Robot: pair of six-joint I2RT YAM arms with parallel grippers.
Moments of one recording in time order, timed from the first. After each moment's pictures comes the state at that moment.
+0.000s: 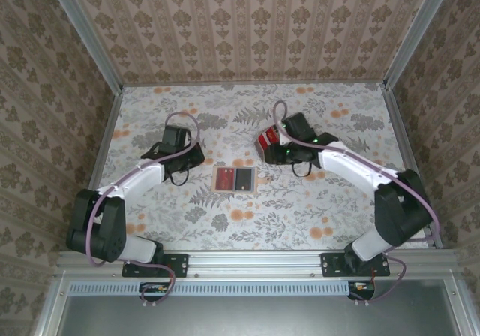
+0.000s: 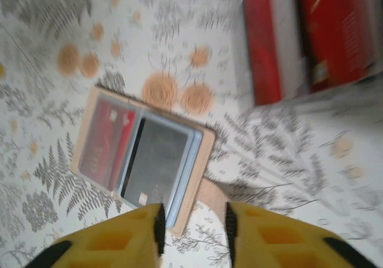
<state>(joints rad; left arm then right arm) -0.37 1.40 0.79 -0.25 0.16 -0.63 0.47 1.53 1.09 -0.48 -0.22 0.42</state>
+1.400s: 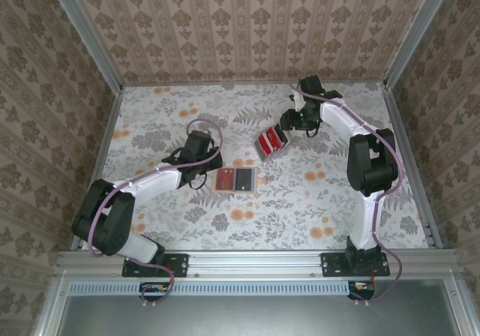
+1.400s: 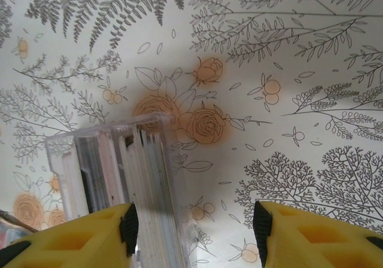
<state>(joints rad) -0.57 1.47 0.78 -0.09 0.01 -0.67 0.20 2.03 1.65 -0.74 -0.24 0.16</state>
